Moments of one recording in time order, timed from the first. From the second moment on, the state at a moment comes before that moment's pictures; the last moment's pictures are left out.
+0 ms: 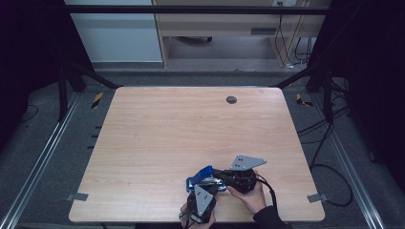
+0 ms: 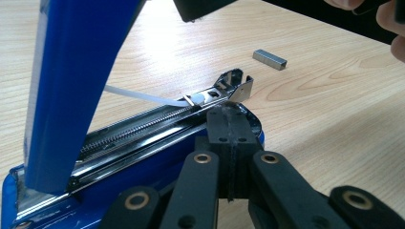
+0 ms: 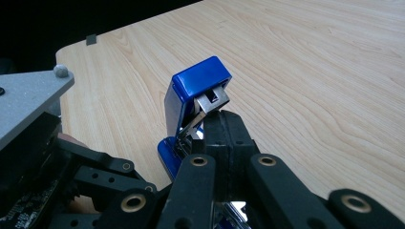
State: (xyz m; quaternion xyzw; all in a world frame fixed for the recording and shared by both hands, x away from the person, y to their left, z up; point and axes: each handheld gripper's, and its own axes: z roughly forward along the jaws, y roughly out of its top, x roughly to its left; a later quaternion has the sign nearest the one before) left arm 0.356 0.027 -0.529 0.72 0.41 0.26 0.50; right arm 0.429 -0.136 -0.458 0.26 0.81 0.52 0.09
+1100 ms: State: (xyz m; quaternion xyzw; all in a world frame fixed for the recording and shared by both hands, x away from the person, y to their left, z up) left arm 0.355 0.026 -0.529 0.71 0.41 0.26 0.50; right arm 0.434 -0.112 -0.449 0.25 0.80 0.54 0.07
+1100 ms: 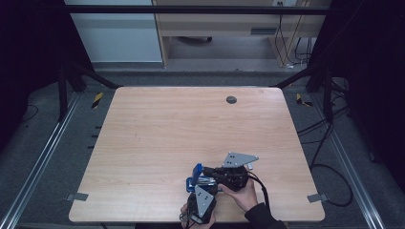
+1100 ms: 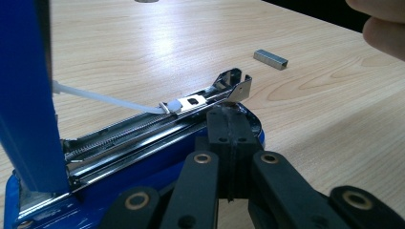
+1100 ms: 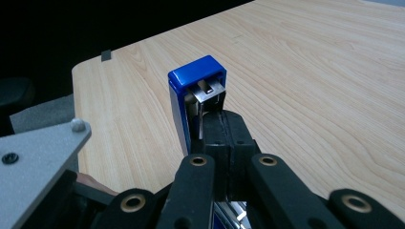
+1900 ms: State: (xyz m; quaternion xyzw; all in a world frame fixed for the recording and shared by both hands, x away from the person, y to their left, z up) left arm 0.354 0.027 -0.530 0.71 0.41 0.27 0.50; right arm 0.441 -0.092 -0.445 0.25 0.81 0.53 0.05
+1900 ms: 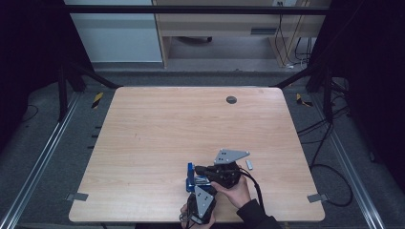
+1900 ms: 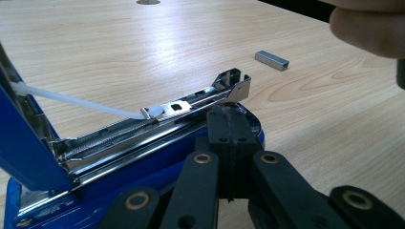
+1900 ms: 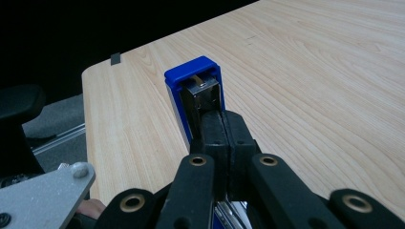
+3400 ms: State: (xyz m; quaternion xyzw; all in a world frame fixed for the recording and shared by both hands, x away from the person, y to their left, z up) left arm 0.354 0.027 -0.530 0.71 0.41 0.27 0.50; right arm 0.456 -0.069 -0.442 0.21 0.84 0.49 0.01
